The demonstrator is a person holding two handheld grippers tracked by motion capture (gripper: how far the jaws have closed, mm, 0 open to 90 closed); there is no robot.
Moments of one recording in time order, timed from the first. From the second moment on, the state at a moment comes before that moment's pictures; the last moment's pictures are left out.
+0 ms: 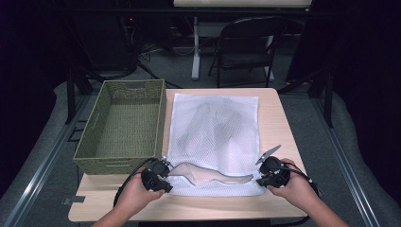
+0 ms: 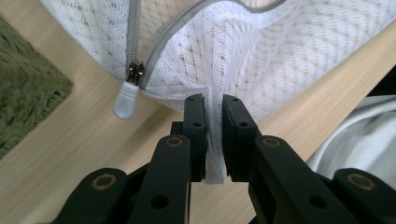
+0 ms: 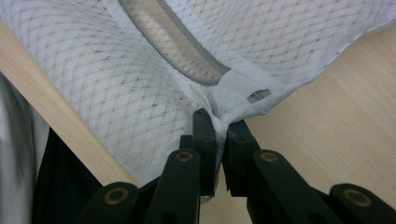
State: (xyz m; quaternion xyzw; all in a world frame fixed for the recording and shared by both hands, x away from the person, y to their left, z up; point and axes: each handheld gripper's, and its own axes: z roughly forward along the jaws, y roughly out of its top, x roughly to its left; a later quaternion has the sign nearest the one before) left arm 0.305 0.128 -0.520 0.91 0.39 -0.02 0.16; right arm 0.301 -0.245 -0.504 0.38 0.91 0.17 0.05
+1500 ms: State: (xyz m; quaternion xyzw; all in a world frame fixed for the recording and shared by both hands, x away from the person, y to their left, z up) left arm 0.280 0.182 -0.526 0.87 0.44 0.01 0.23; right arm 0.268 -0.280 -0.514 0.44 0.86 0.22 0.07
